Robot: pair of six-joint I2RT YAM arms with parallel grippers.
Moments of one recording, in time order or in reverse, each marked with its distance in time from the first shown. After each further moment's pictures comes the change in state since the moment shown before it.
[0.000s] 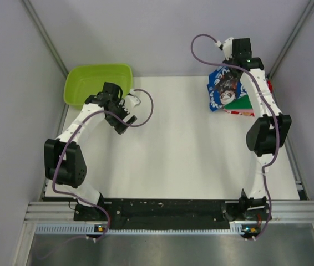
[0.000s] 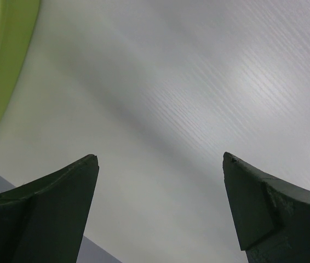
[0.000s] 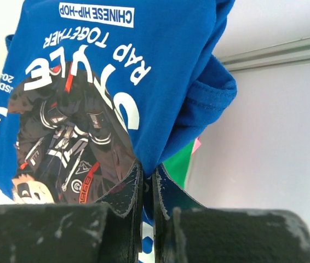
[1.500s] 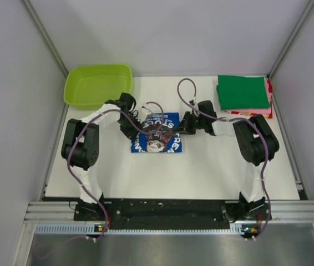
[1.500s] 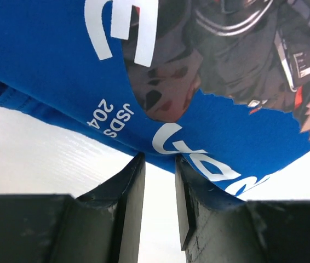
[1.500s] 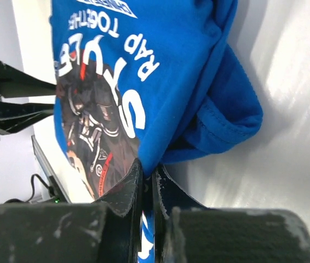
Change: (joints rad) left arm -0.069 0.269 -0.028 0.069 0.188 -0.071; right arm 0.264 -0.113 -1.119 0.964 -0.898 1.199
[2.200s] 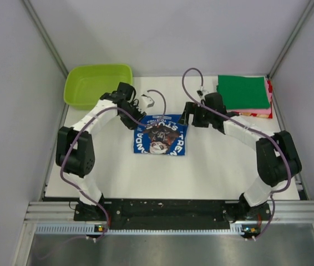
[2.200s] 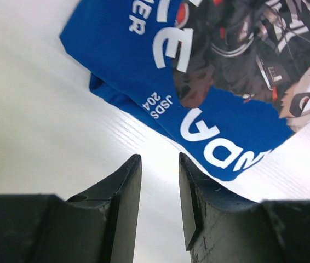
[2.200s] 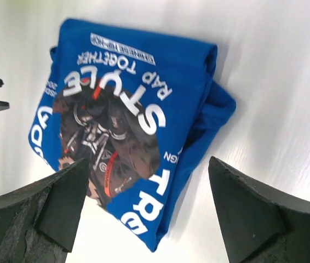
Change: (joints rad) left arm -0.021 -0.087 0.134 -0.039 -0.031 -0.002; right arm 0.006 -0.309 0.042 -0.299 0.306 -0.240
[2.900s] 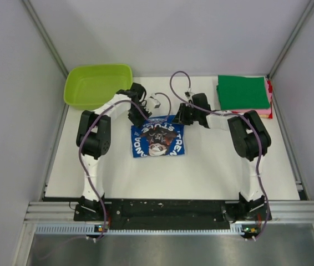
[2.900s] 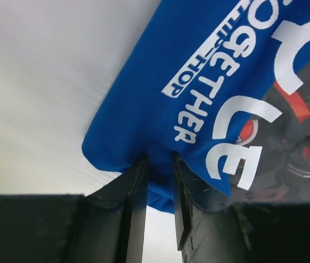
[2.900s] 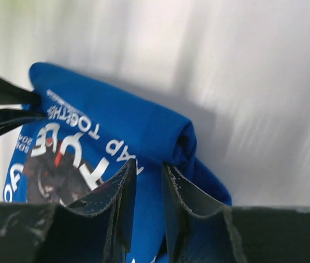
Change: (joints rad) left arm -0.027 0.301 0.186 0.000 -0.078 -0.006; right arm 0.020 0.383 0.140 0.262 -0.143 0.036
